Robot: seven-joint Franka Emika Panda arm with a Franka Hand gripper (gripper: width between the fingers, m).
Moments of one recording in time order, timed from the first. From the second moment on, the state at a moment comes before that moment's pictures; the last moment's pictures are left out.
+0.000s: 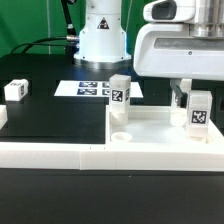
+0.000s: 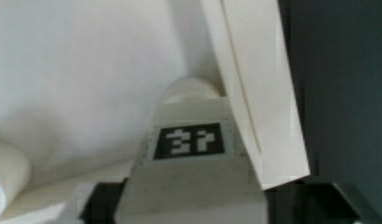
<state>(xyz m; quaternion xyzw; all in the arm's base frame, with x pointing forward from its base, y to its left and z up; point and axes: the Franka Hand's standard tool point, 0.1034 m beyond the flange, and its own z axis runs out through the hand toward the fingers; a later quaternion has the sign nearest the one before) 0.631 0.121 0.079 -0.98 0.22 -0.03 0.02</state>
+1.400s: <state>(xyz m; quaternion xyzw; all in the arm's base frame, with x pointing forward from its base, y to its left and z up) 0.628 0.119 0.071 -0.84 0.54 -0.02 0.05</state>
